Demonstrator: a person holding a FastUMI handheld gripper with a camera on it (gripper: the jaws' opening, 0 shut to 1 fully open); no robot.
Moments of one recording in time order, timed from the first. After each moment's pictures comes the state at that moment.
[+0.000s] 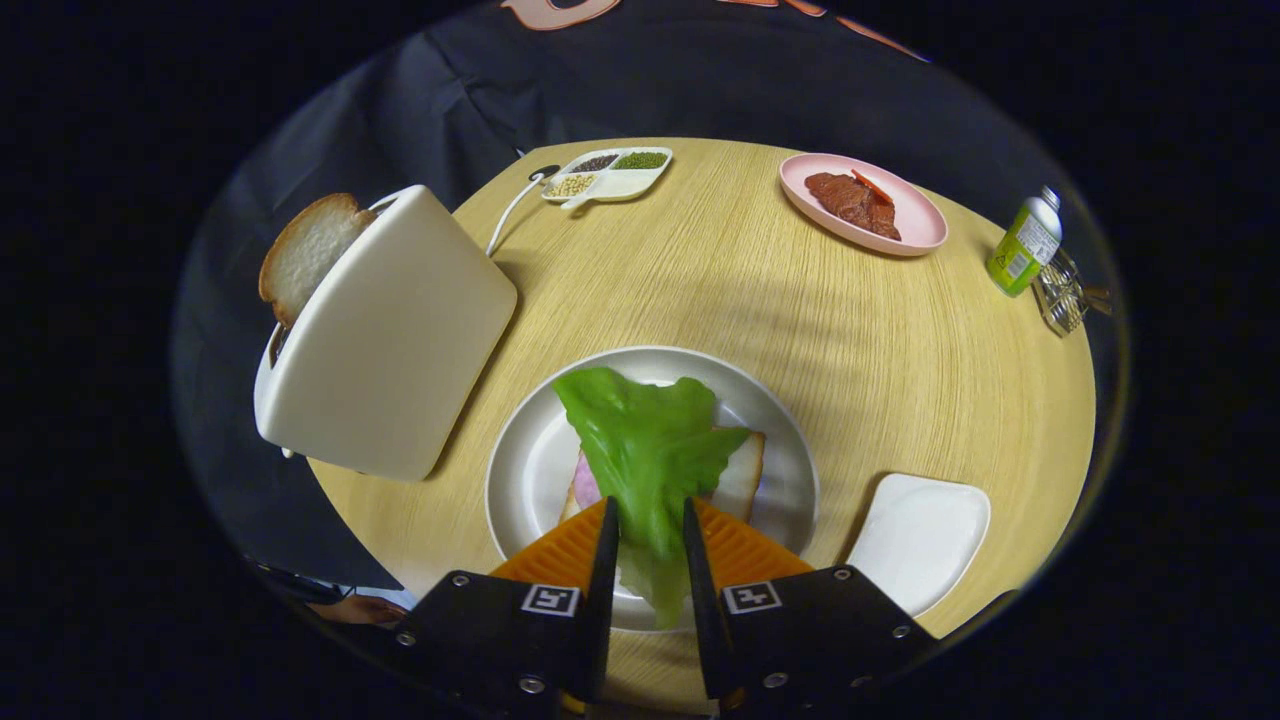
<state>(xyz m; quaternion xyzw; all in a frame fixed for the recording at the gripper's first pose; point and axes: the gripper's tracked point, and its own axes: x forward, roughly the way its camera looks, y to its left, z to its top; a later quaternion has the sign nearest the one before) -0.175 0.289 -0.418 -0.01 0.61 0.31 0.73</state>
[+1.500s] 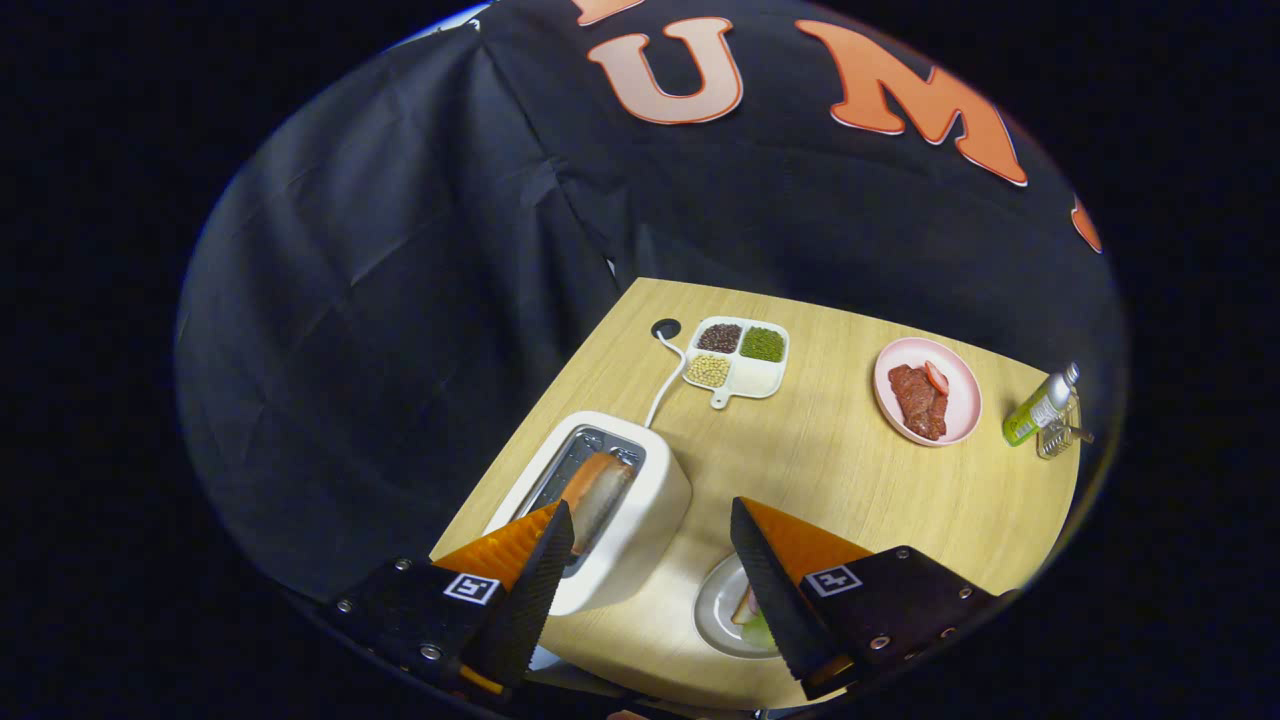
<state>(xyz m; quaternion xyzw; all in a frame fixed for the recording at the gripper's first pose) -0.097 0.447 -0.202 0.04 0.52 0.37 0.77</state>
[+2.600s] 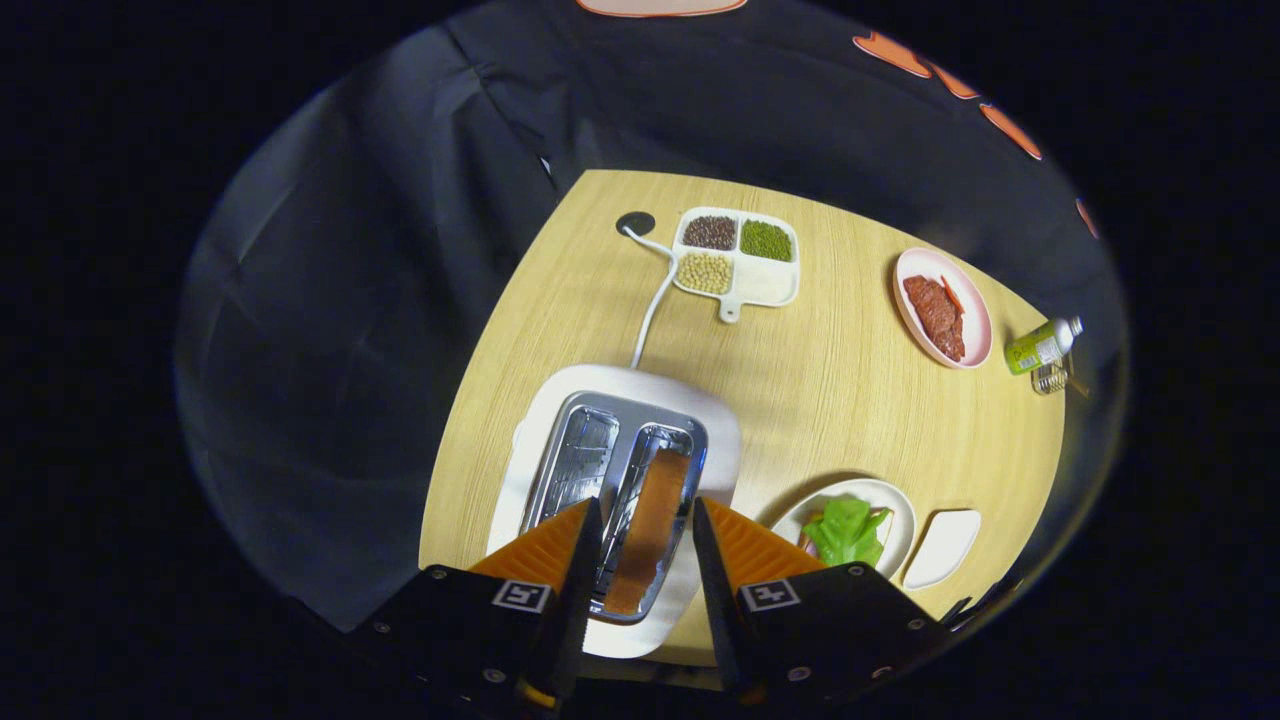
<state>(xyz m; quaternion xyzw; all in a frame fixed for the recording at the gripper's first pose) -0.131 0.506 -0.272 -0.03 0.67 0.24 0.70</state>
